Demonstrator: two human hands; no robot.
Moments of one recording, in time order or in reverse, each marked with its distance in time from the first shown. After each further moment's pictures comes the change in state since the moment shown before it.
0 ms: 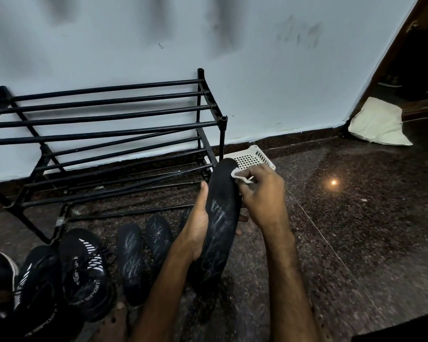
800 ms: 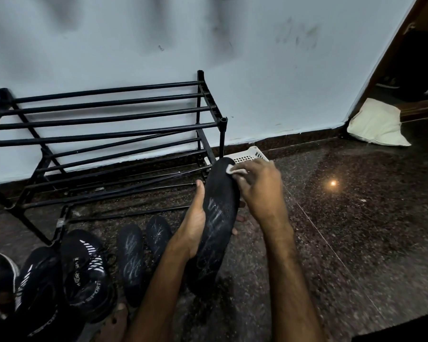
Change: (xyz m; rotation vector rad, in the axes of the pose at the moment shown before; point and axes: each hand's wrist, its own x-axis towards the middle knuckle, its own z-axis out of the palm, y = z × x) left_hand -0.006 0.007 -0.003 0.052 -0.060 0.009; right_hand 0.008 -0.010 -0.002 0.008 -0.066 -0.020
